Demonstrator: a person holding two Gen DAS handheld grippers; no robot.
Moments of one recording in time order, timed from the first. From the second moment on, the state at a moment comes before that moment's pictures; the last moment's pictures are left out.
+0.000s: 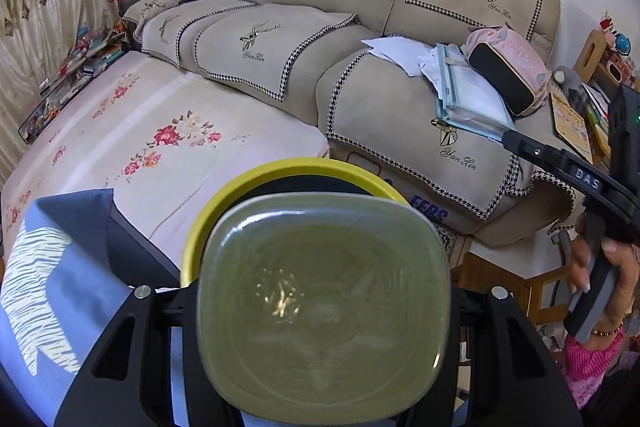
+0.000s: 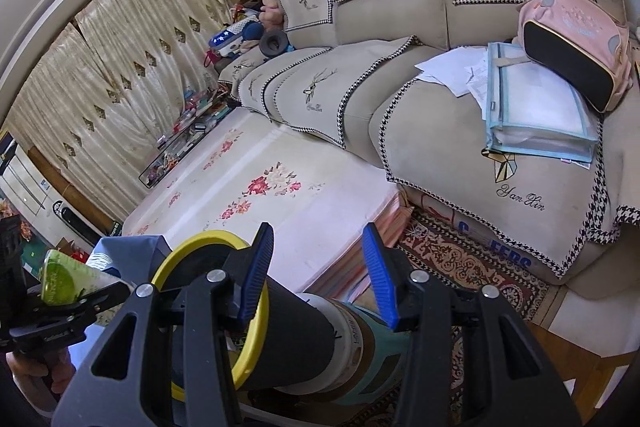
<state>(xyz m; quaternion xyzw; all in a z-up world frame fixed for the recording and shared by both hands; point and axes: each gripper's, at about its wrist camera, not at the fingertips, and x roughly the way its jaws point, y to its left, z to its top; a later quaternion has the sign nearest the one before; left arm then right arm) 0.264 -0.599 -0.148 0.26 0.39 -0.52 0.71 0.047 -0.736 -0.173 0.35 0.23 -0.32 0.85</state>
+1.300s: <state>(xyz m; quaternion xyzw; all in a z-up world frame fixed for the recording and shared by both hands) 0.282 -0.026 -0.083 0.01 0.21 -0.04 0.98 0.216 -0.483 -0.105 0.16 0.32 -0.07 0.93</state>
